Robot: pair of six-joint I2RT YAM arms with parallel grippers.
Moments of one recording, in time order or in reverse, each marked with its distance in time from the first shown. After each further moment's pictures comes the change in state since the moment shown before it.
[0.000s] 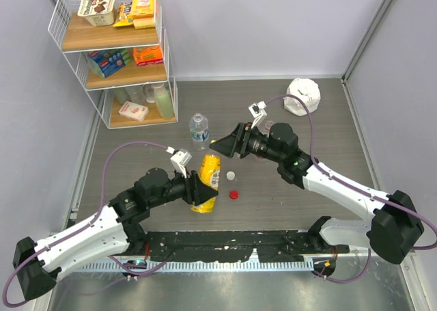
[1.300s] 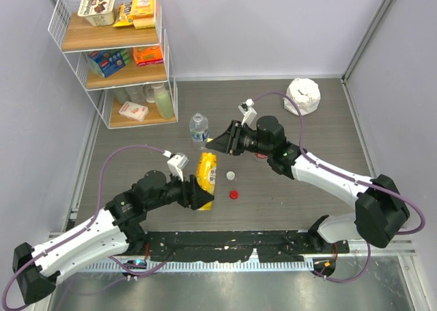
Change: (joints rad) left arm 0.008 -0.066 -0.019 -0.127 -0.014 0.005; right arm -0.005 0.153 0.109 -0.107 -0.028 0.027
